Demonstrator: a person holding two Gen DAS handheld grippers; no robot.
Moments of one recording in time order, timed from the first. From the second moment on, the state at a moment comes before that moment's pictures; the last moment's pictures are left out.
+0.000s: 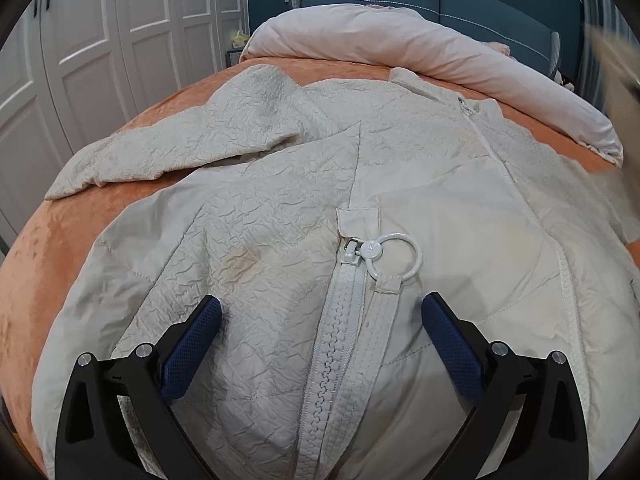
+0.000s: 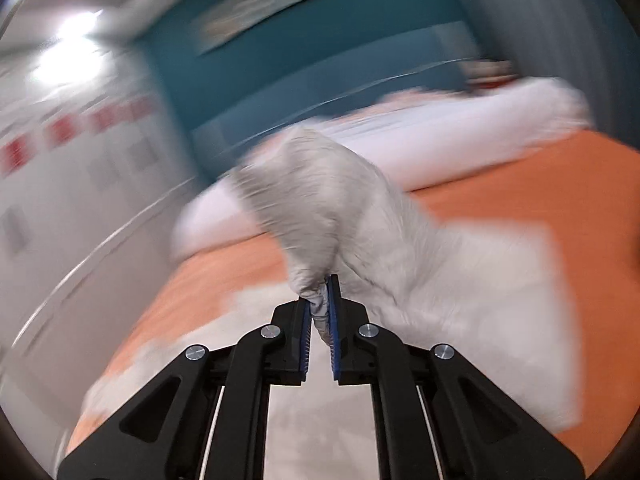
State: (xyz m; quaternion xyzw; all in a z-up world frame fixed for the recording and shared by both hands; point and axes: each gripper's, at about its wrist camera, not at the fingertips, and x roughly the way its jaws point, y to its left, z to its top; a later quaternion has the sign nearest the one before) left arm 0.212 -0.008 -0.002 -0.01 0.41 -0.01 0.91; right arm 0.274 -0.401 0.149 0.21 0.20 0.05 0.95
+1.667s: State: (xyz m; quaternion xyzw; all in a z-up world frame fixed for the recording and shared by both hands) left arm 0.326 0.118 0.049 -0.19 0.37 0.07 0.91; right arm 0.175 -0.366 0.039 0.16 0.32 -0.08 0.93
